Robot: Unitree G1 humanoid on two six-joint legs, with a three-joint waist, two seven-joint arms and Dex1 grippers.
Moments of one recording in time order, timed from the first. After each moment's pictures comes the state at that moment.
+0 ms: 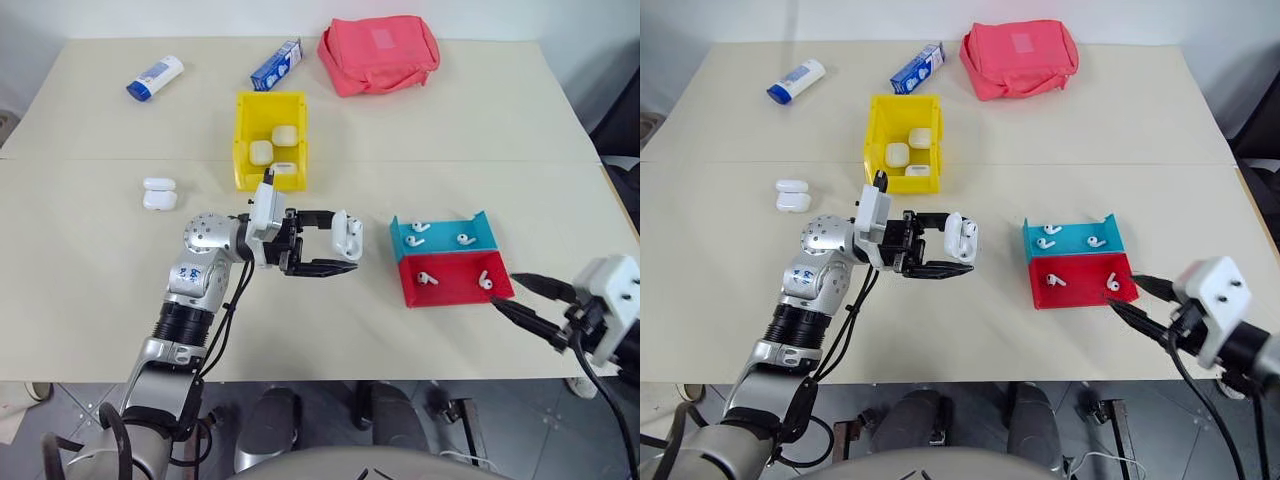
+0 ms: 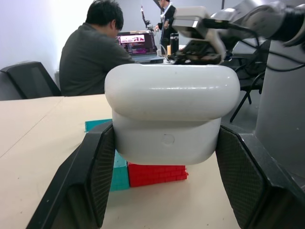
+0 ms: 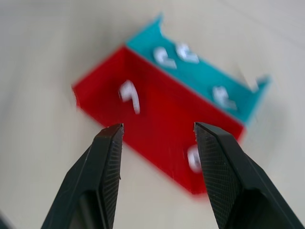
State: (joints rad) left arm -0.59 0.29 -0.10 0.25 -0.45 0.02 -1.32; right arm 0.47 -0.80 -0.67 -0.67 0.57 0.59 0.86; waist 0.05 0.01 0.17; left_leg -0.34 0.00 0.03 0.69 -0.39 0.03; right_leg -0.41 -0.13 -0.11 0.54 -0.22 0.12
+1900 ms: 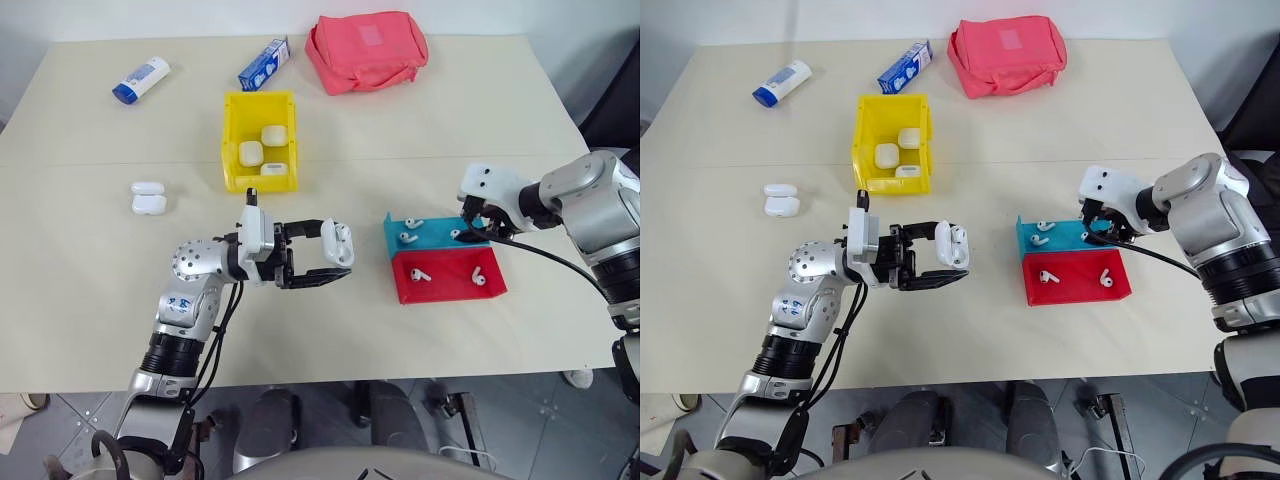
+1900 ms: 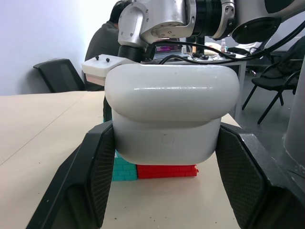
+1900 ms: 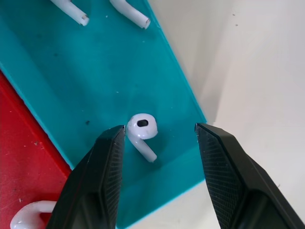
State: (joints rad) left arm -0.42 0.31 -0.09 0.05 -0.43 -0.01 -1.17; right arm -0.86 -0.93 0.44 0.30 -0.12 0.57 1.24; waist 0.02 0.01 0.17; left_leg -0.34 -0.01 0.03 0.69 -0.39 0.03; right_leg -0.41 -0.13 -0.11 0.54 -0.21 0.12
